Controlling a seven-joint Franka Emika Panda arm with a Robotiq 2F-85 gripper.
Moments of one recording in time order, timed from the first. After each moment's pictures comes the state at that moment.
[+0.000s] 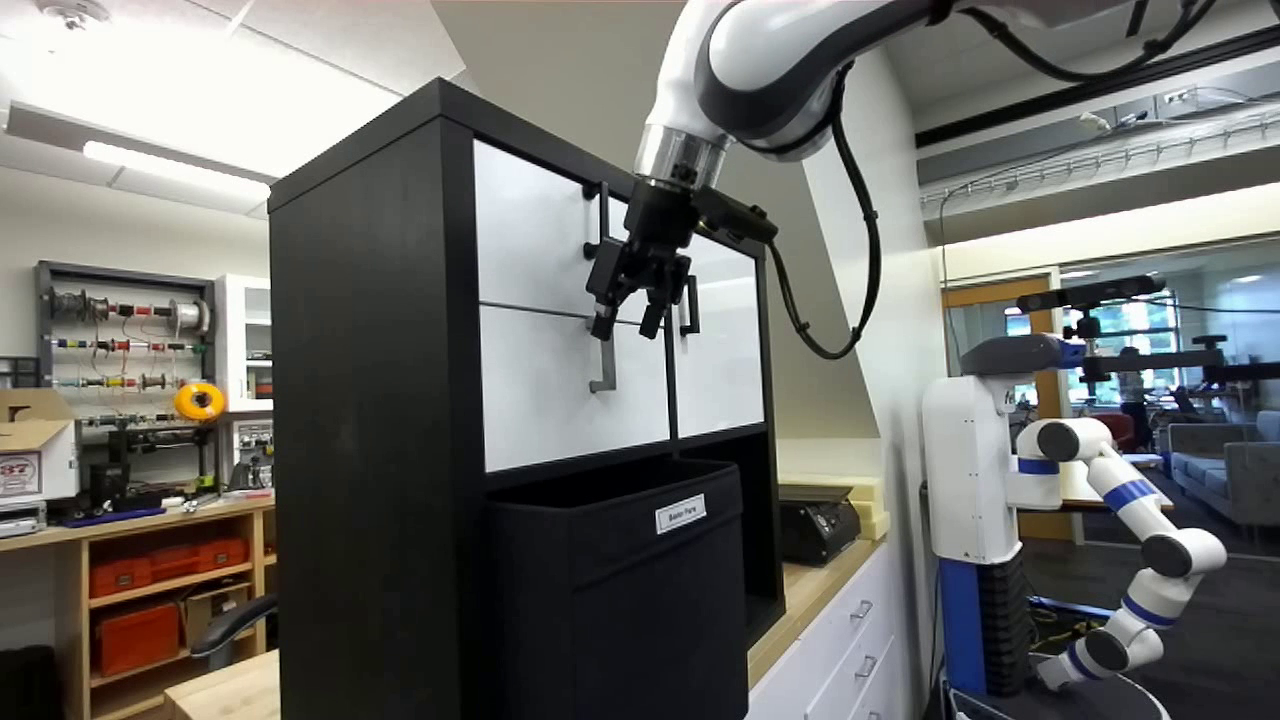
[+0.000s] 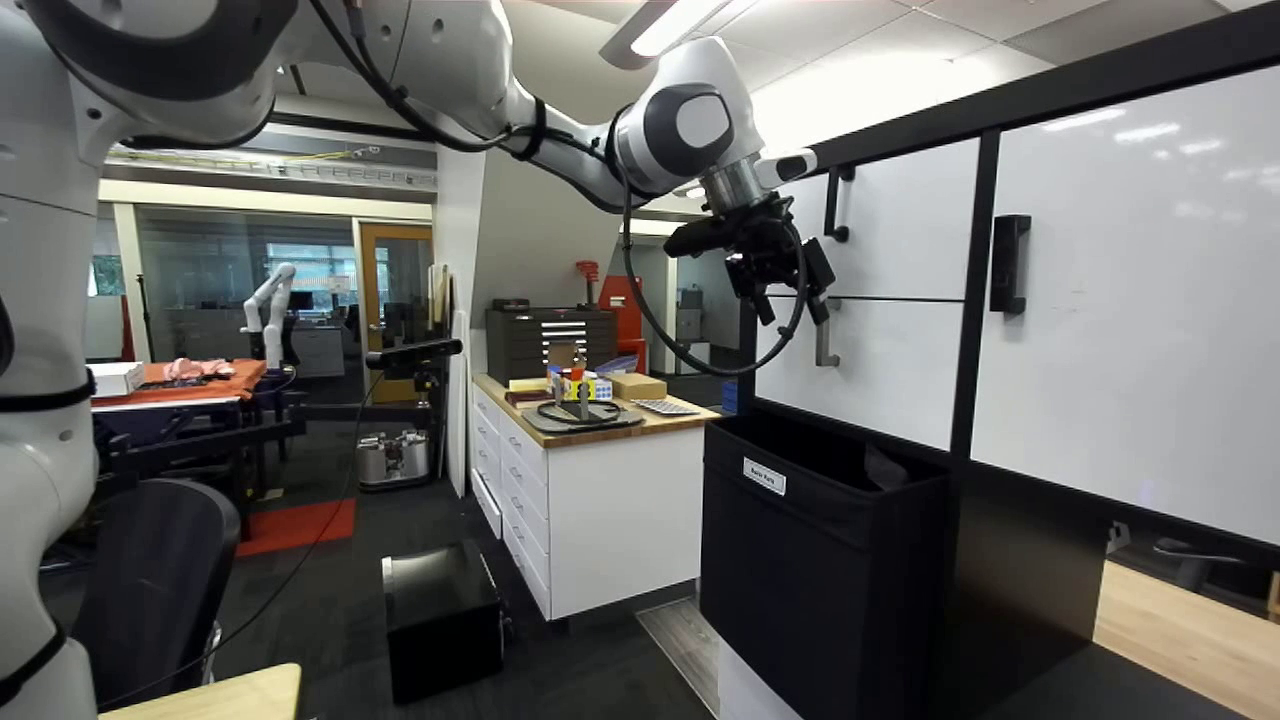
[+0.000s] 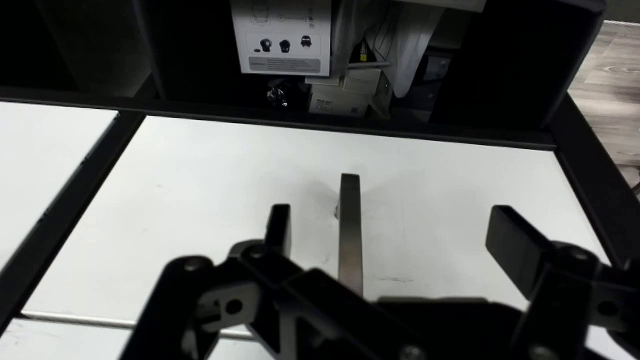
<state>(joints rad) 0.05 0.18 0.03 -1.60 -0.14 2.28 0.10</state>
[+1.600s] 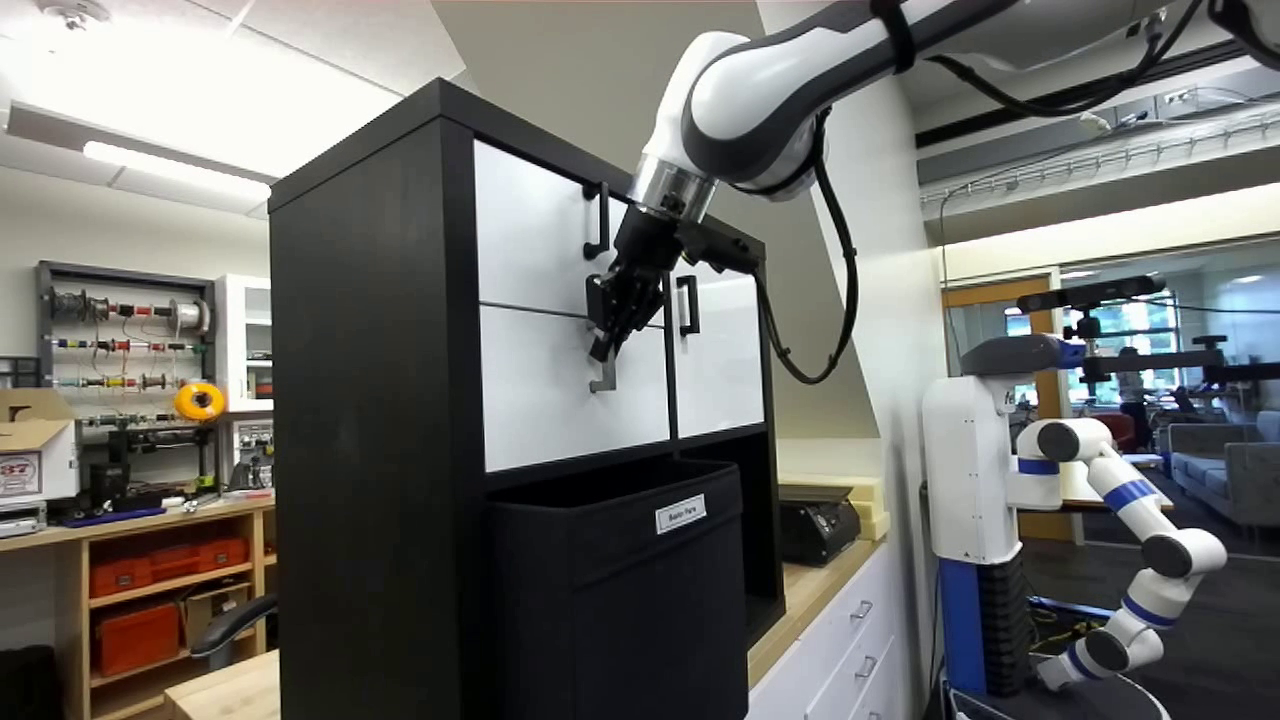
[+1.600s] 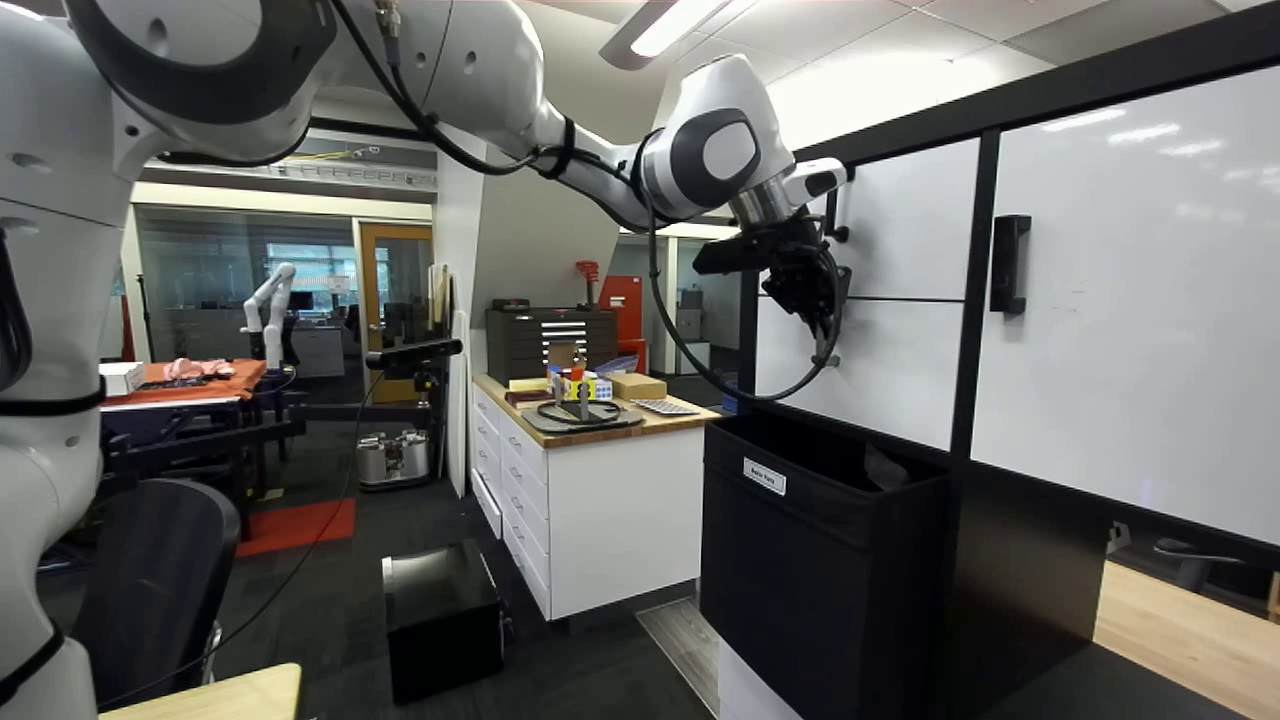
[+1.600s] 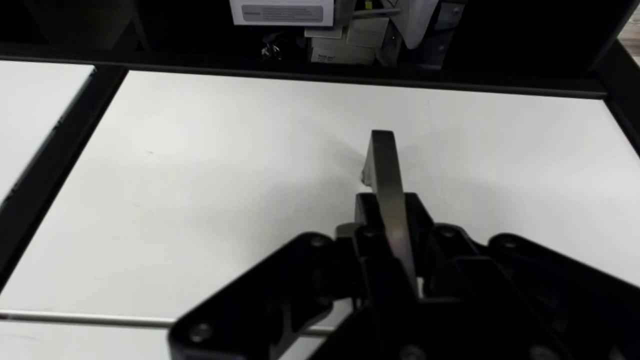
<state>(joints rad) 0.02 0.25 0.02 -1.57 -0.09 2.42 0.06</state>
